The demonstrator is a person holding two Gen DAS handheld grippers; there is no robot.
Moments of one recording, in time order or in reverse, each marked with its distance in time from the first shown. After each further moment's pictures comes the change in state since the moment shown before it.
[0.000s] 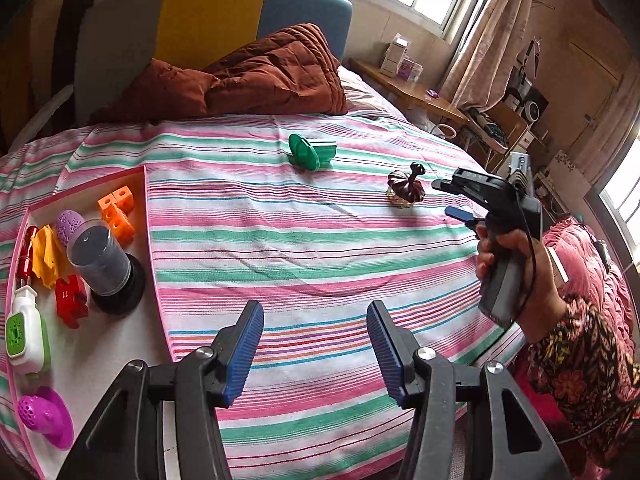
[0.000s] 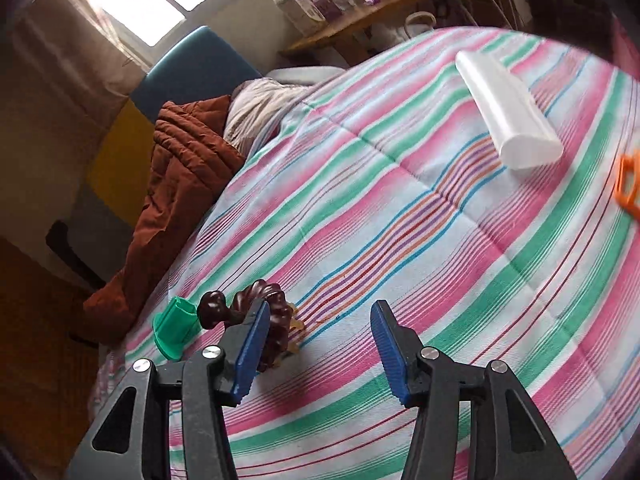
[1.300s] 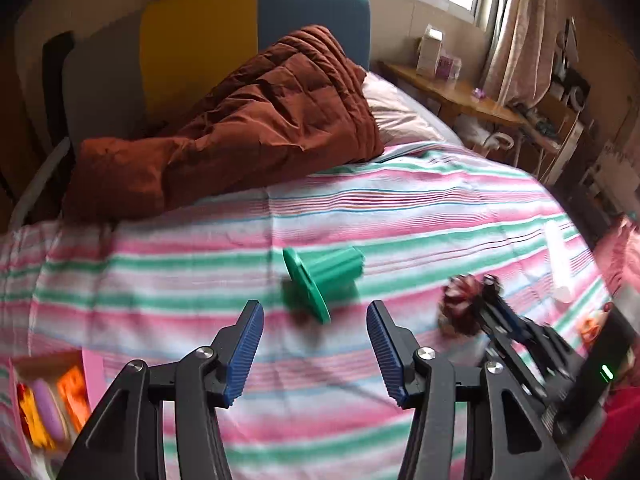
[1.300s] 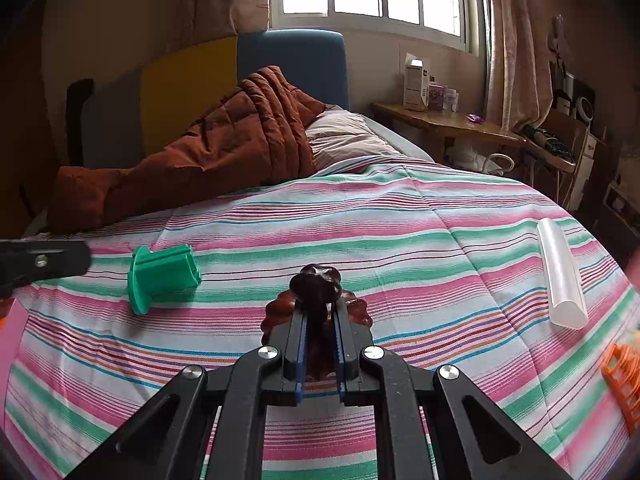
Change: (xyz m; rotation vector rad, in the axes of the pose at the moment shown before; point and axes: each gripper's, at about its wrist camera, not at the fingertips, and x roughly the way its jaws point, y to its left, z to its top) left arm 0.147 -0.041 0.169 0.082 0.008 0.228; right arm 0.032 0.087 -0.035 -0.577 -0.174 -0.154
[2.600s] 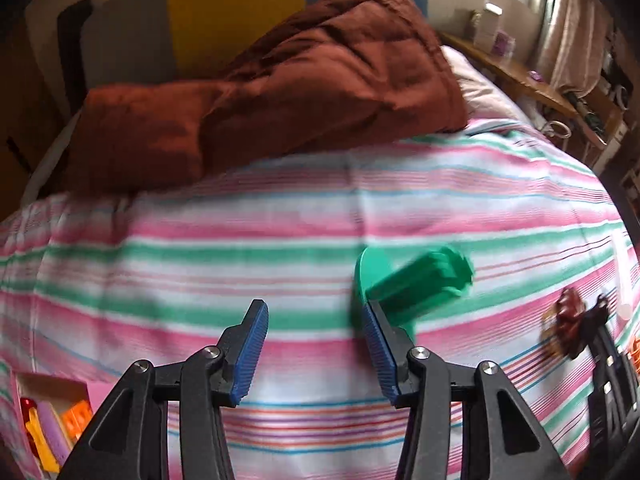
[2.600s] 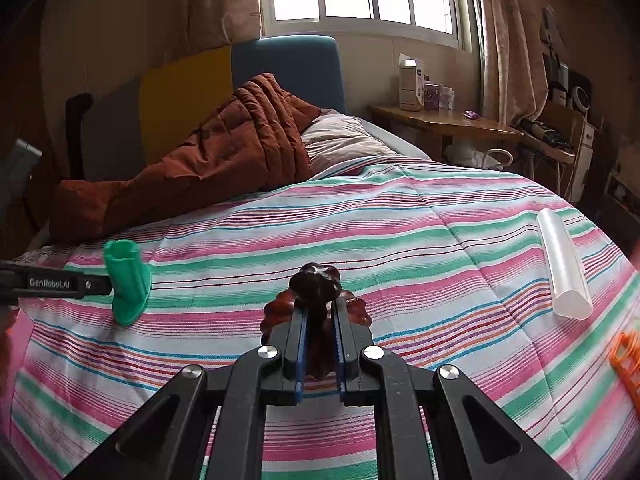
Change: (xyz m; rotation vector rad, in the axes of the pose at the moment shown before) left arm 0.065 0.071 -0.004 -0.096 0.123 0.116; right arm -0.001 -0.008 -0.003 0.043 -0.020 0.022
